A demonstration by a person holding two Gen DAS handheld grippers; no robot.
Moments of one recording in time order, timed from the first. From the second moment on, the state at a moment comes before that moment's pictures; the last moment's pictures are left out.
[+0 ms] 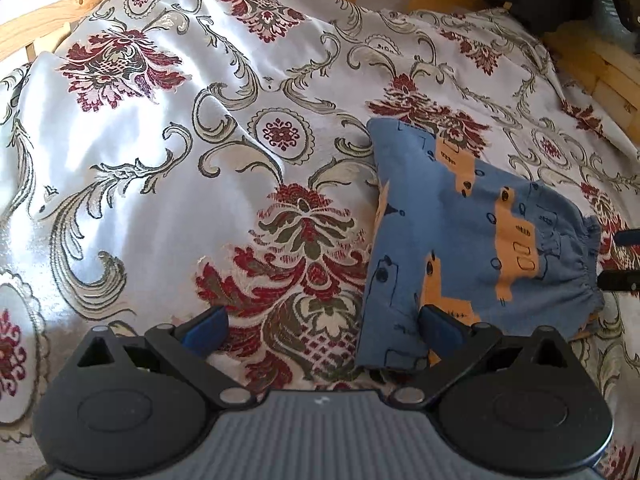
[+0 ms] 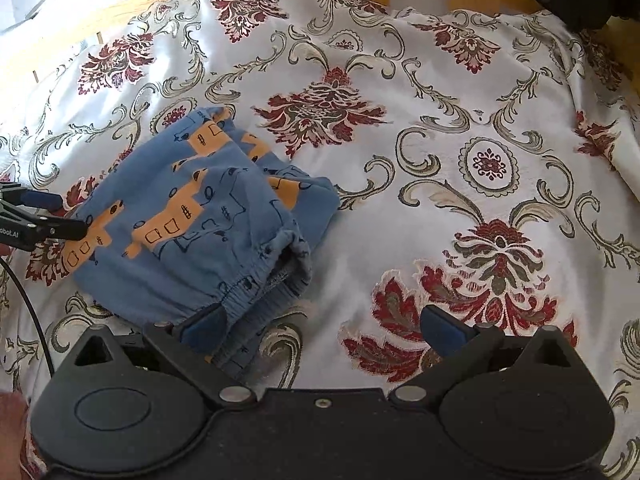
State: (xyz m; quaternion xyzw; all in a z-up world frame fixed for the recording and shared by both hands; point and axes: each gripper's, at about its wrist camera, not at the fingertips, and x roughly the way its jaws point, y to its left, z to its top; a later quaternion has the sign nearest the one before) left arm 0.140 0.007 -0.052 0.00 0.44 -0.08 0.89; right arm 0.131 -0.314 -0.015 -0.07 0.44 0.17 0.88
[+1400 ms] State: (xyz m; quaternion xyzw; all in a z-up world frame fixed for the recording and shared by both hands) left arm 0.166 0.012 -0.054 -0.08 0.47 -0.19 0.86; right arm 0.169 -0.334 -0.058 0.23 0.35 0.21 0.88
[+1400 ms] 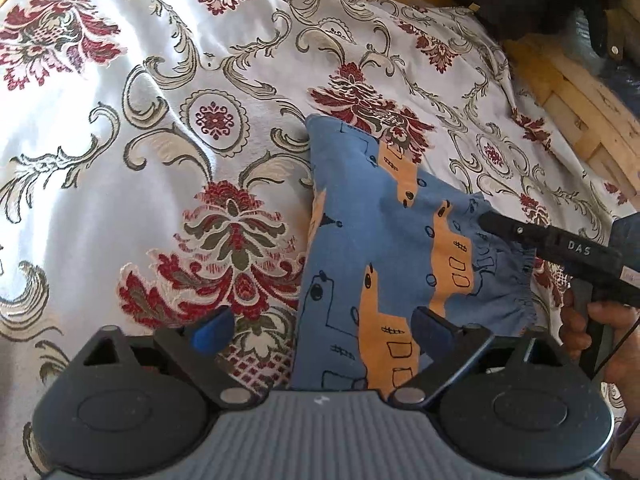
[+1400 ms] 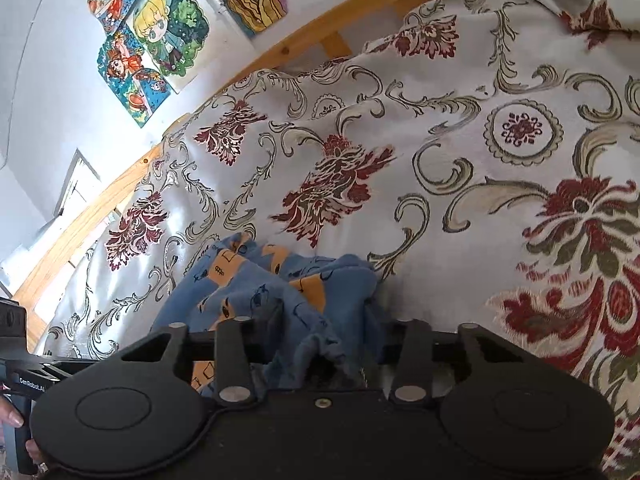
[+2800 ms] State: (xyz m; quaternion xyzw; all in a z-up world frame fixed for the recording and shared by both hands) left arm 0.149 -0.030 -0.007 0.02 0.43 -0.17 0.89; right arm 0.137 -0.292 -0.004 0.04 0.23 0.20 0.95
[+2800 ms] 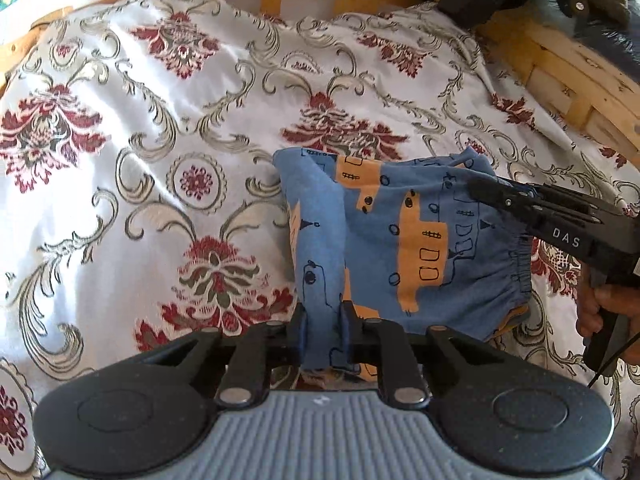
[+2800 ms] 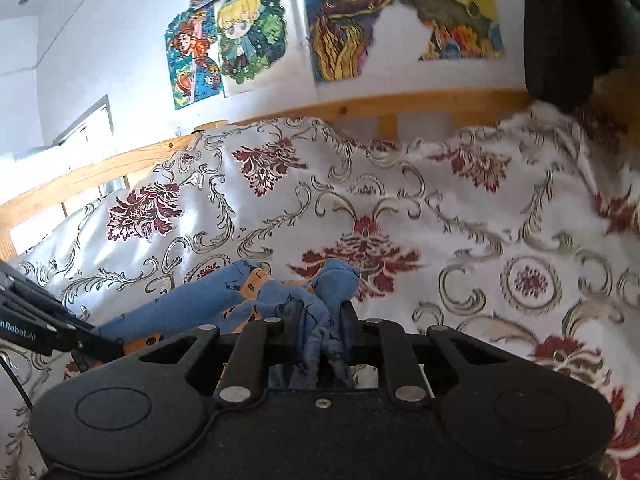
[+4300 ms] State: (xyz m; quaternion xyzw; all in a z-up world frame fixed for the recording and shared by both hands) left arm 0.270 -0.008 -0.044 -0.09 0.43 -0.17 0.88; right arm 0.282 -0.299 -0.021 -0.01 0.29 0.19 0.94
